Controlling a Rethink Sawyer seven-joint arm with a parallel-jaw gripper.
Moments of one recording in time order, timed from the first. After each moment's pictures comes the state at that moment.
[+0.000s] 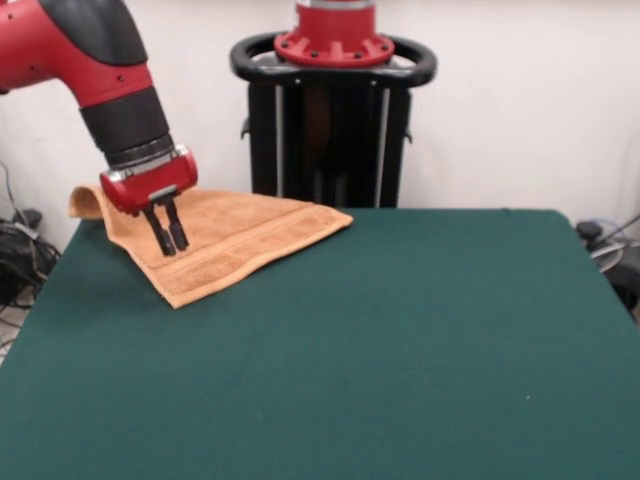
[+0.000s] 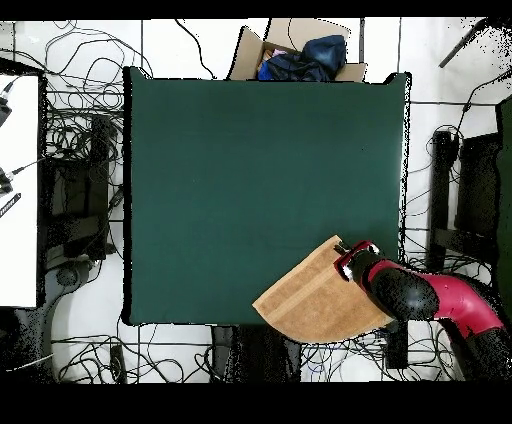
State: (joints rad) arm -1.41 -0.48 0.85 1.97 -0.81 0.55 0.91
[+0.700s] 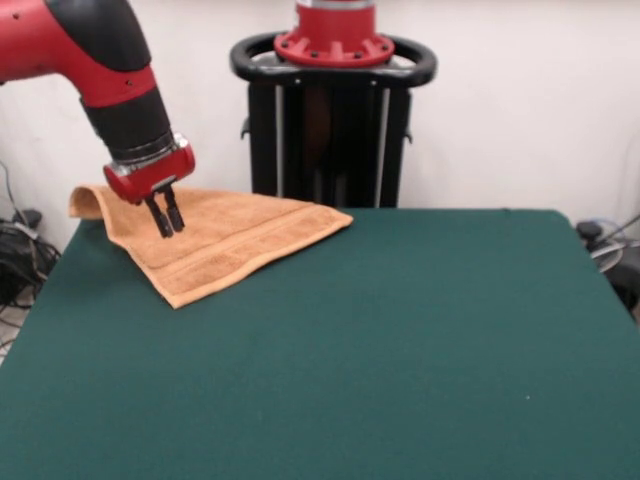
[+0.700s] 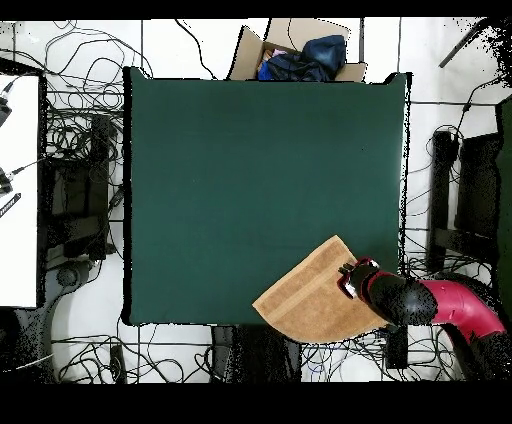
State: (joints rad) arm -1.37 -0.52 0.77 1.97 -0.86 0.68 0.91
